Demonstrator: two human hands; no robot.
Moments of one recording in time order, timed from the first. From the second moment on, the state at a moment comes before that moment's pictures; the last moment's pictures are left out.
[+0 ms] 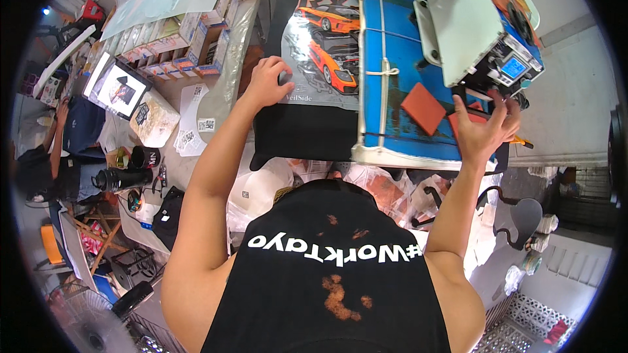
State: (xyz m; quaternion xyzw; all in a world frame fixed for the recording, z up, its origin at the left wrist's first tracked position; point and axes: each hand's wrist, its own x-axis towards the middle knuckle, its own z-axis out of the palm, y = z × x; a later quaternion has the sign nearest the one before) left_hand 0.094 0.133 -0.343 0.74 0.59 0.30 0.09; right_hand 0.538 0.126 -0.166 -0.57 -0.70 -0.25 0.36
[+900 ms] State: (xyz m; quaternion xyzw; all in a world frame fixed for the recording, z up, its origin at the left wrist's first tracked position) left_hand 0.146 -0.206 -0.529 0.45 0.67 0.28 0.52; right_hand 0.366 0.094 -0.146 -0.44 -0.77 -0.05 0.47
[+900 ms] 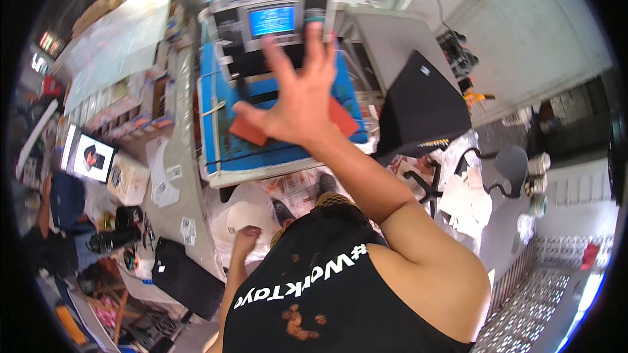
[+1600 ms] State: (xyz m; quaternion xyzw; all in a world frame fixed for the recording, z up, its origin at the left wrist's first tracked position) left_hand 0.610 0.122 -0.408 0.19 0.44 0.54 0.69; right_hand 0.845 0.398 -0.304 -0.72 -0.66 0.22 0.02
